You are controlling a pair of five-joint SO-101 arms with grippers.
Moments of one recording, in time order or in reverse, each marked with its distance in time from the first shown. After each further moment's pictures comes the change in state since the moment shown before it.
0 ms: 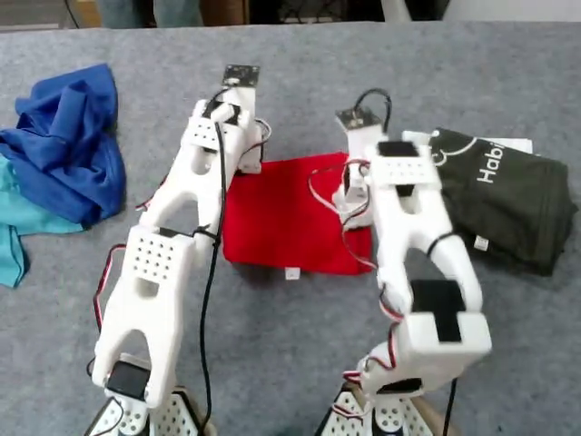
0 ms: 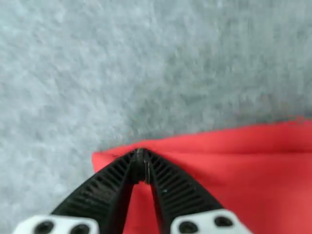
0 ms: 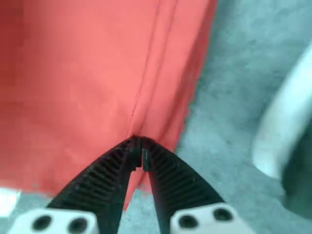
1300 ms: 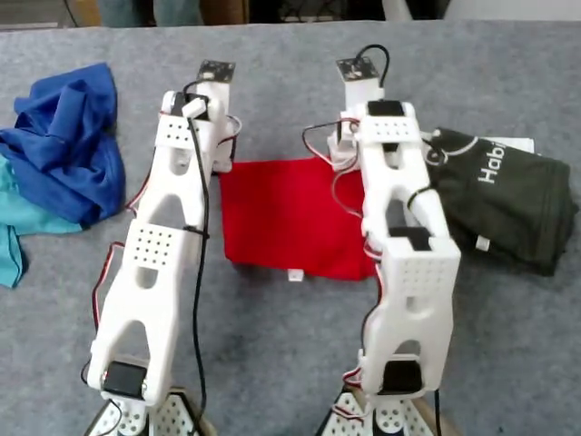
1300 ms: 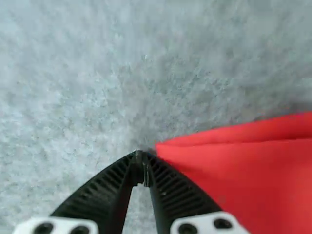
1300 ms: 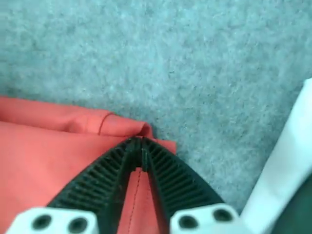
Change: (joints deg) left arm -4.7 13.9 -30.0 21.6 -8.9; right arm -0.3 28.2 -41.3 -0.9 -4.3
